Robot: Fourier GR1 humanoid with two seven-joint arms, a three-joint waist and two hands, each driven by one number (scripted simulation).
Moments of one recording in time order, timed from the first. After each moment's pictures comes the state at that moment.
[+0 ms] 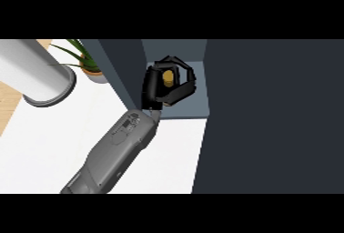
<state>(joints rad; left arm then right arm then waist) -0.78 0.00 -0.40 -0.90 0.36 0.58 -0.44 -0.55 -0.22 -0.10 -2.41 -0.19 -0.05 0.95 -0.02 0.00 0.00</state>
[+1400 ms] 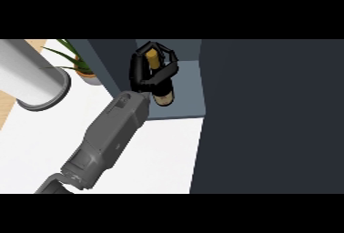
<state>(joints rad) -0.97 0.02 -0.23 -0.50 0.53 0.50 -0.71 -0.60 -0.21 -0.08 -2.40 -0.21 -0.06 0.96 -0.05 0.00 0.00</state>
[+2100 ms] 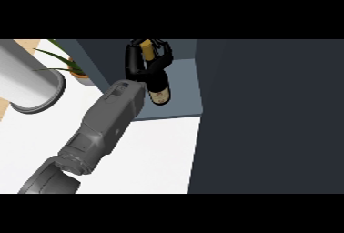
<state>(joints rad) -1.12 0.04 -0.18 -0.25 0.49 0.56 -0.74 -0.61 -0.20 -0.07 -2.40 -0.22 -0.05 0.94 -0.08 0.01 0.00</state>
